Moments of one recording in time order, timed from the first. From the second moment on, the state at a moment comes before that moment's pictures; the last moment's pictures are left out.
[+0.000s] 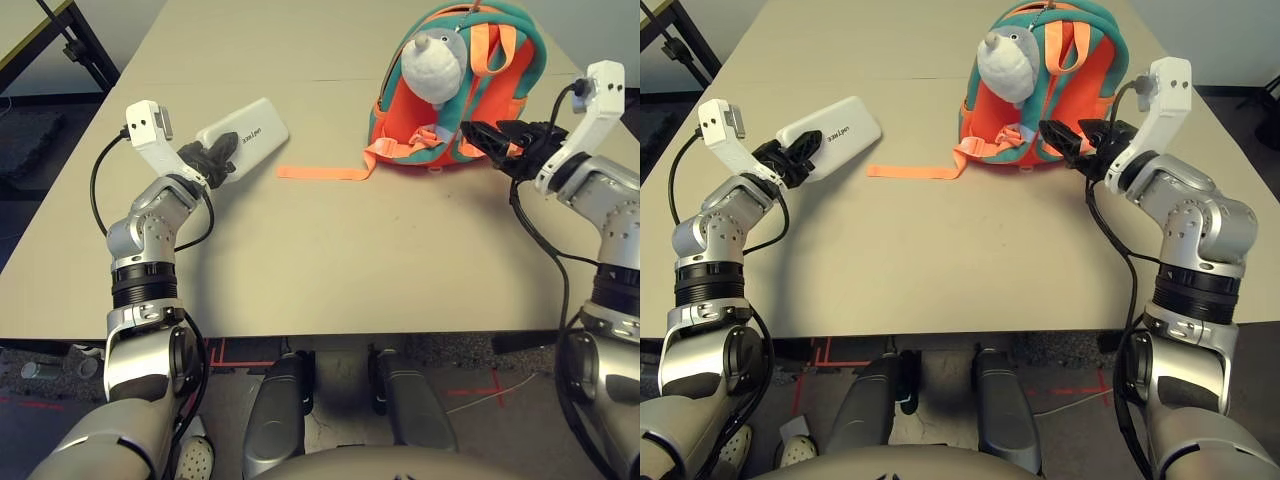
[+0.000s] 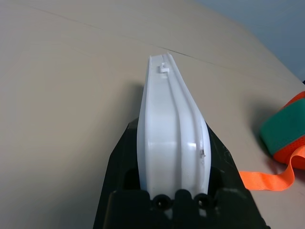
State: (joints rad) left arm -0.69 0.37 0.36 0.38 -0.54 0.54 -0.37; right arm -0.68 -0.45 -0.35 0.05 0.52 0.85 0.46
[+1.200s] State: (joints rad) left arm -0.69 0.35 0.34 0.40 -0.53 0.50 -0.39; right arm -0.70 -0.38 -0.23 0.22 0.39 0.53 0.45
